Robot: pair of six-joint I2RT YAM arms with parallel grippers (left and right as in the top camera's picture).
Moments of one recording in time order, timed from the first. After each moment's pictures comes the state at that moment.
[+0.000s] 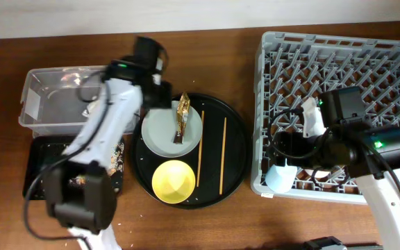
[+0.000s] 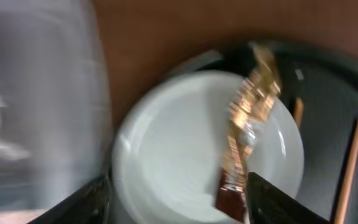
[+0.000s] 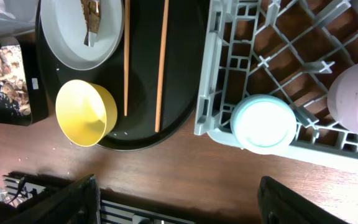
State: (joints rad) left arm -0.29 1.94 1.69 -1.00 -0.04 -0.22; right arm 0.15 1.20 1.33 -1.37 -0.31 0.29
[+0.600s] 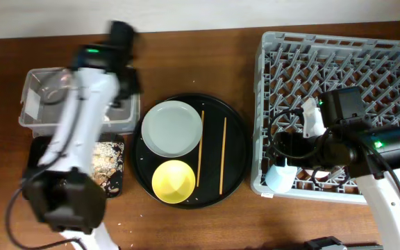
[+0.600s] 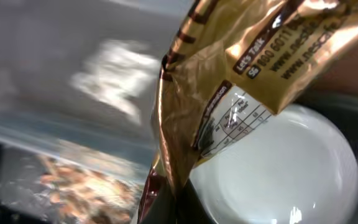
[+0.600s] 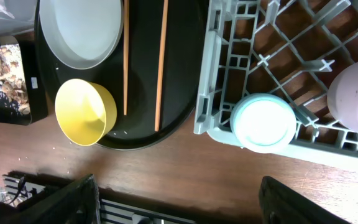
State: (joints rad) left arm -0.15 1.93 1.89 -1.24 -0.22 -0.39; right arm 0.14 1.20 1.33 -1.37 -0.31 0.29
